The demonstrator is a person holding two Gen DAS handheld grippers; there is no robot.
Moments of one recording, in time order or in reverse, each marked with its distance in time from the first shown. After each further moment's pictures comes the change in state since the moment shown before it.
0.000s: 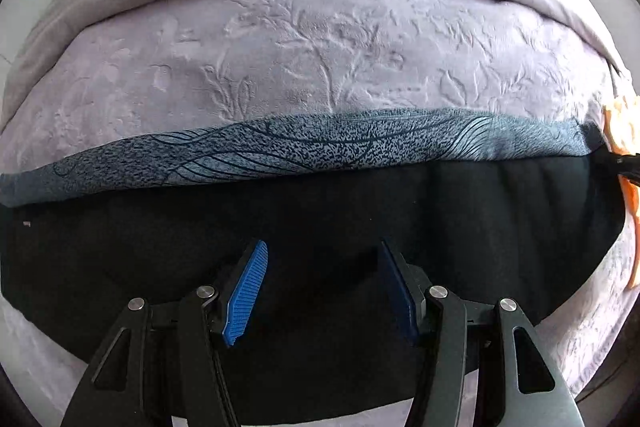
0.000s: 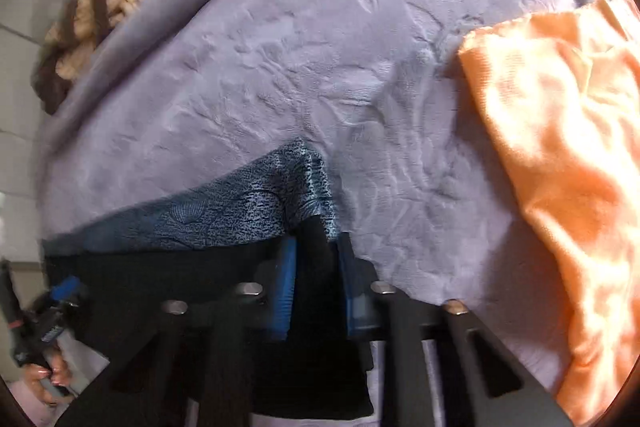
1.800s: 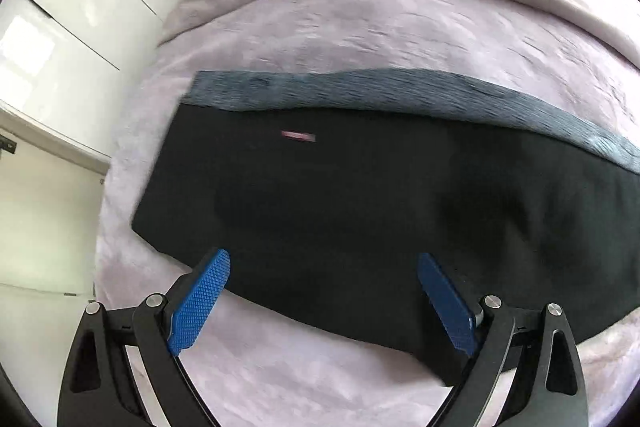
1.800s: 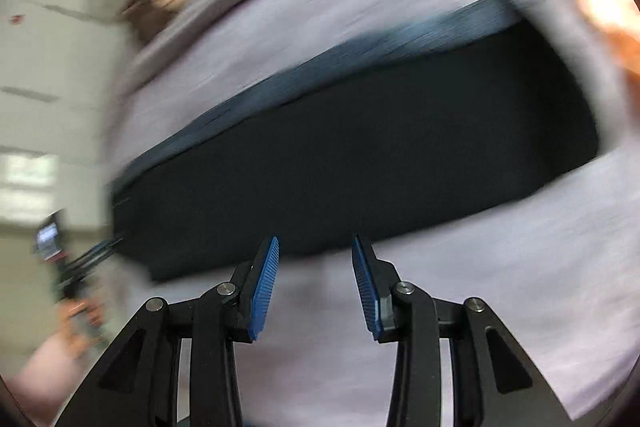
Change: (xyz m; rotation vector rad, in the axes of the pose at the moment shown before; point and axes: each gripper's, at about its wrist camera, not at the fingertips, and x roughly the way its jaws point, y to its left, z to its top) left arm -0.047 0.232 -0.055 -0.228 -0.021 0.370; right arm -0.031 0.138 -0.188 -0.022 0.078 0.294
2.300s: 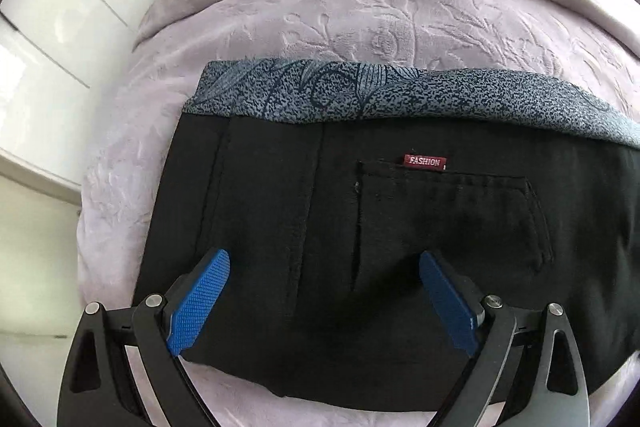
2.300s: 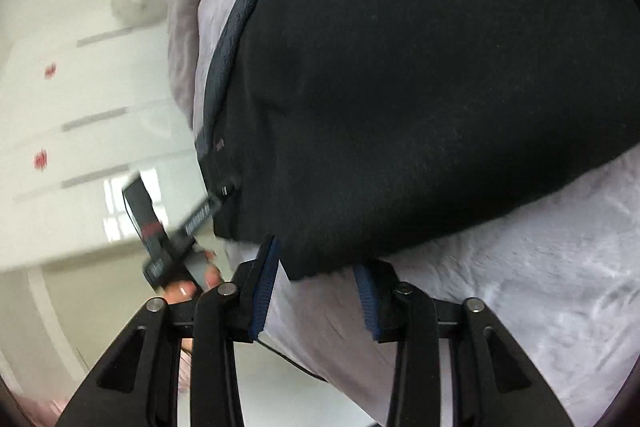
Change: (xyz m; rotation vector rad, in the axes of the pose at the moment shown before) left arm 0.082 0.073 0.029 0.102 -0.040 -0.099; right arm 0.180 0.119 -0.088 0.275 0.121 0.395
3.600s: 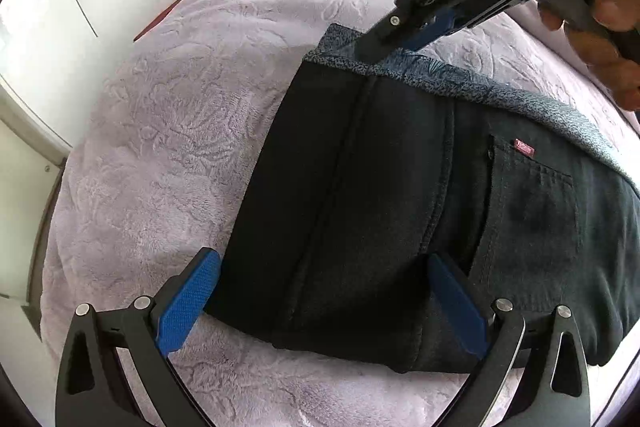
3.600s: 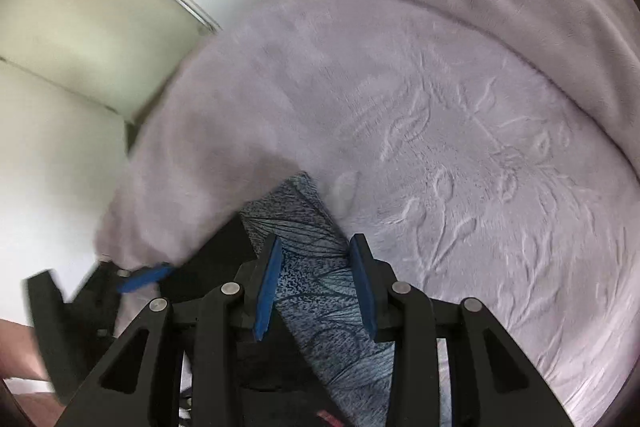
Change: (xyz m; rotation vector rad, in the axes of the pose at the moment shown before) left arm -0.003 0.099 -0.072 -0.213 -0.083 -0.152; right arm 0.352 0.312 0.113 -1.175 0.525 -0.548
